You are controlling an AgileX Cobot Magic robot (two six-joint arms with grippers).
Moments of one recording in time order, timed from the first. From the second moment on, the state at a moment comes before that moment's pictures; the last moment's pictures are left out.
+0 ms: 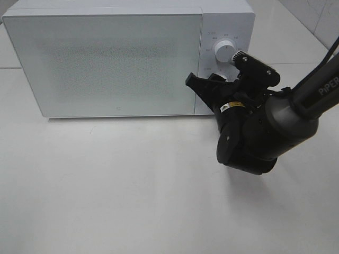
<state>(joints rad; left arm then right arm) 0.09 0.00 -0.52 -0.09 1.08 0.08 0.67 2.09 -0.83 0.91 -1.21 0.19</state>
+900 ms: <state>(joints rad) 0.09 0.00 -0.52 -0.09 1.08 0.08 0.66 2.09 -0.82 0.85 -1.22 0.65</state>
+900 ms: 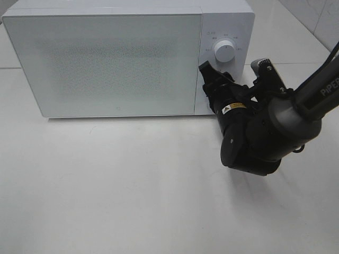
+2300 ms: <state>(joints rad) 0.09 0.00 -0.52 -0.09 1.08 0.08 0.66 2.09 -0.81 0.84 -1.22 1.48</state>
